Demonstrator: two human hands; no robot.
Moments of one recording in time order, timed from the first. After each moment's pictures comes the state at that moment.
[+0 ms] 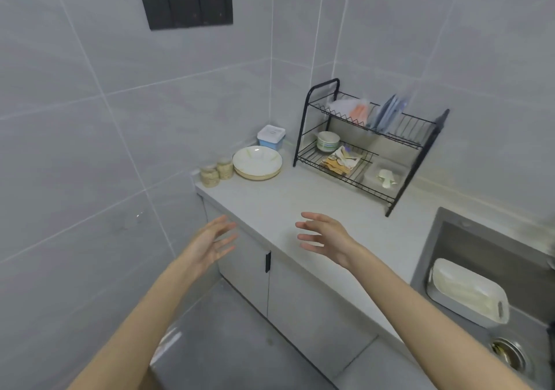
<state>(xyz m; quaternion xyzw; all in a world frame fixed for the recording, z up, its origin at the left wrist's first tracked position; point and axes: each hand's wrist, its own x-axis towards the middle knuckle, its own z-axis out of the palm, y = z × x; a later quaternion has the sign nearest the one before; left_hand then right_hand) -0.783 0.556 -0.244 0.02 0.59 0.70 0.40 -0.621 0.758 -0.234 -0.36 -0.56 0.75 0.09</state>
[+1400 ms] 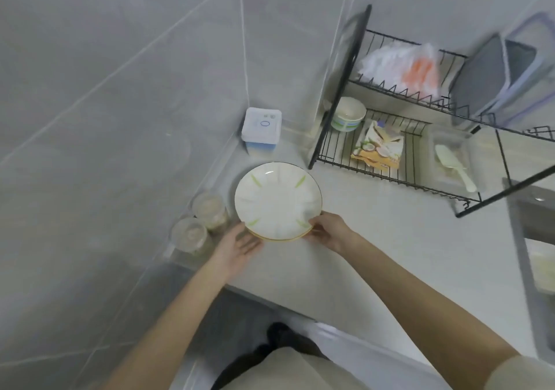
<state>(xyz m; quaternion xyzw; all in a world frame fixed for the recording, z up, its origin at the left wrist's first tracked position) -1.102 0.773 -0.360 -0.12 0.52 0.59 0.60 -0.938 0.911 -0.365 -0.57 -0.31 0.74 0.15</state>
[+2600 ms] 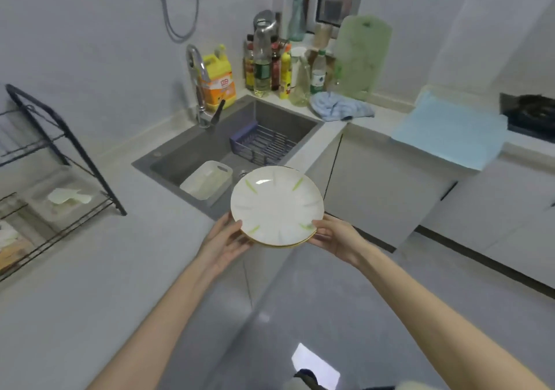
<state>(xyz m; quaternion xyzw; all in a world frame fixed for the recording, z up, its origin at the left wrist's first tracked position) -0.634 0.775 -0.299 0.39 0.35 0.17 0.83 -0.441 0.599 -0.297 -0.58 -0.04 0.50 0.64</state>
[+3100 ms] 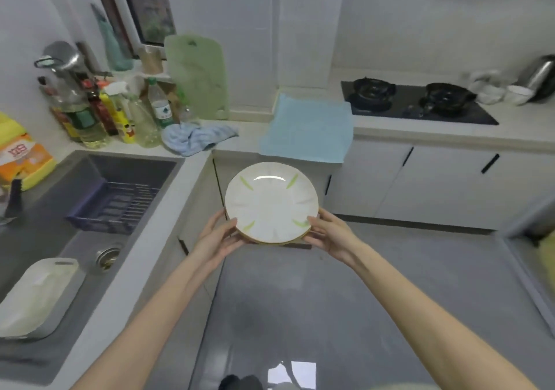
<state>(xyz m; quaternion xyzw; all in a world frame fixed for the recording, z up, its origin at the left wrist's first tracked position) -0.306 0.670 -0.280 0.47 0.27 0.01 0.84 -0.223 0.428 -0.283 -0.56 0.08 0.30 0.76</state>
